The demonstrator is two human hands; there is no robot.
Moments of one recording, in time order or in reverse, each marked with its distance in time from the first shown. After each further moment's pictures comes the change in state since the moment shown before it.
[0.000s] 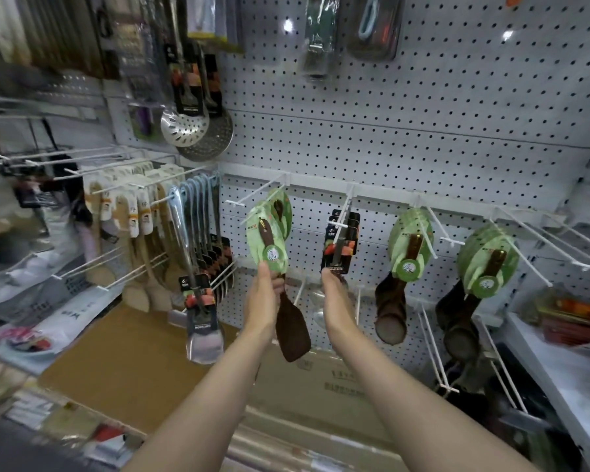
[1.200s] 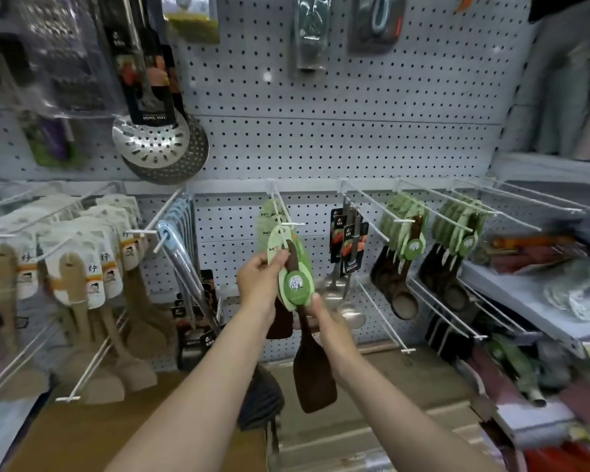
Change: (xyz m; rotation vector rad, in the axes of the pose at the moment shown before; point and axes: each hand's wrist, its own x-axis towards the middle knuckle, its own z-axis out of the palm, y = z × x) left_hand 0.154 0.030 -0.070 -0.117 -0.317 -0.063; right_hand 0.016 0.009 0.153 0.170 0.363 0.055
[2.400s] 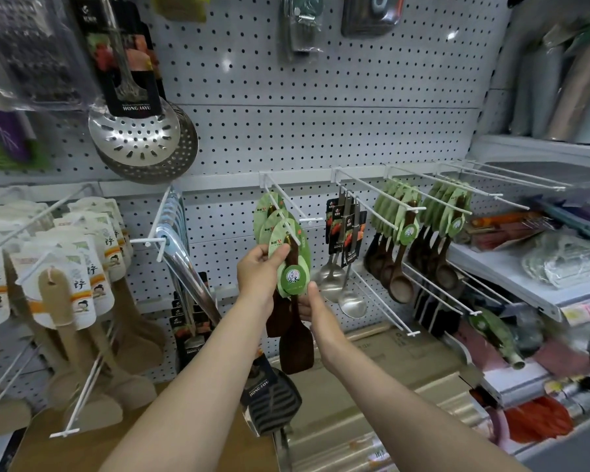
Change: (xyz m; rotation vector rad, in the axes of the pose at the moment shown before) left_hand 0.030 0.005 -0.016 -0.008 -0.156 -0.044; right_hand 0.027 0.005 0.047 0.060 0.051 0.086
